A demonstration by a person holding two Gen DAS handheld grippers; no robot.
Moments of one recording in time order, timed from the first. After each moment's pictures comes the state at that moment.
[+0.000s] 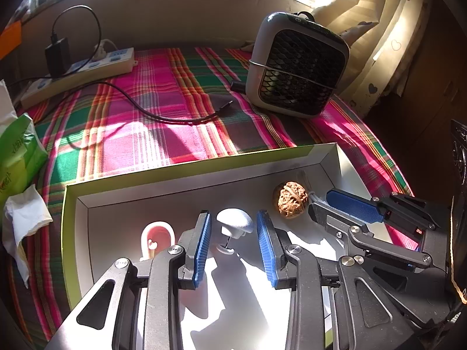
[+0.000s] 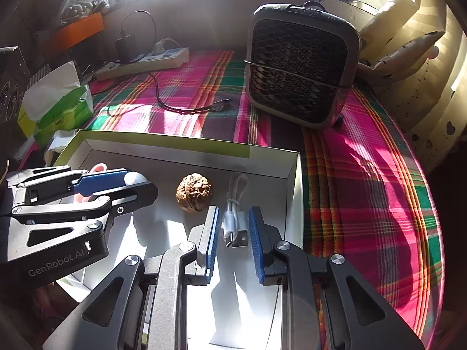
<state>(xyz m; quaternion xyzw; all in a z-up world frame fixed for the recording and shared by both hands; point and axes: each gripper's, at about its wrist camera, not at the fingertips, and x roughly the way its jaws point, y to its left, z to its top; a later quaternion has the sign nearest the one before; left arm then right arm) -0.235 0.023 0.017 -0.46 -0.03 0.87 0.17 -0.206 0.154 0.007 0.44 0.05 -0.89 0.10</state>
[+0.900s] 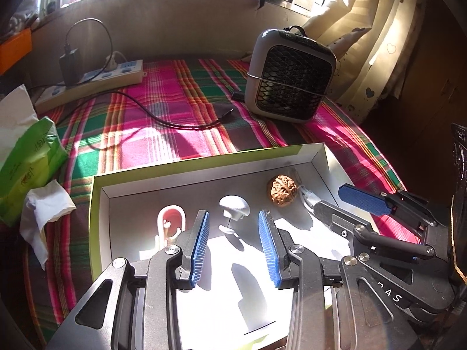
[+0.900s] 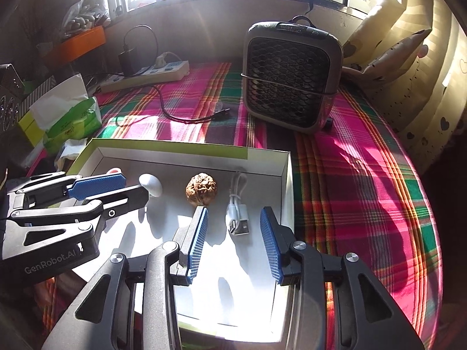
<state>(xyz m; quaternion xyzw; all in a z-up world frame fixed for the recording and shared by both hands) -0.208 0.014 0.036 -0.44 -0.03 0.88 0.16 -0.181 0.158 0.023 0.42 0.03 -0.90 0.09</state>
